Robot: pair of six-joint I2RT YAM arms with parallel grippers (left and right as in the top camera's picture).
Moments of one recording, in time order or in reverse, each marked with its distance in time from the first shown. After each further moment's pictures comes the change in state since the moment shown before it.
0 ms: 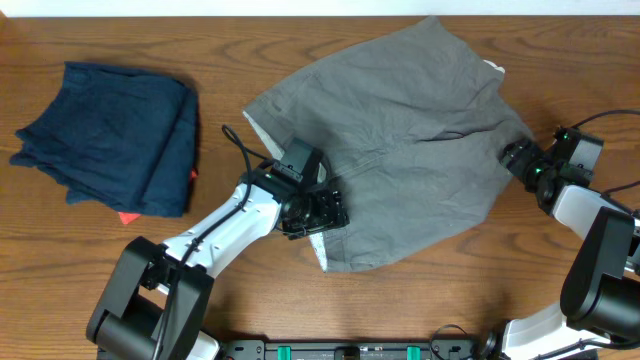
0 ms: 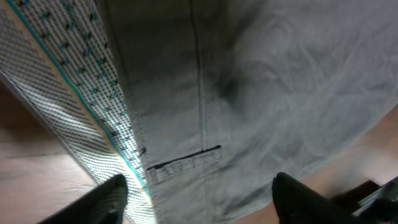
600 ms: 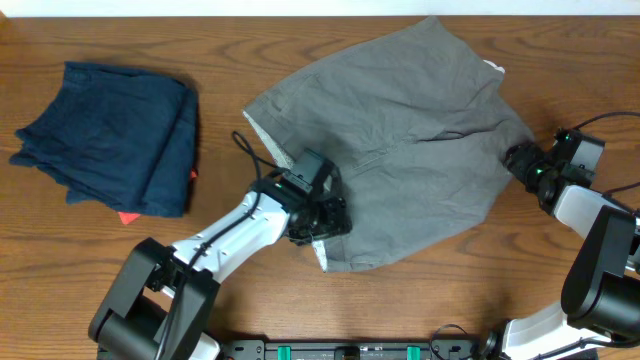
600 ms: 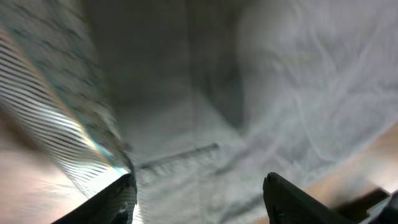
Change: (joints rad) left arm -0.037 0.000 -0.023 0.031 -0.056 -0.064; right arm -0.009 0.008 0.002 -0.006 -0.013 0.004
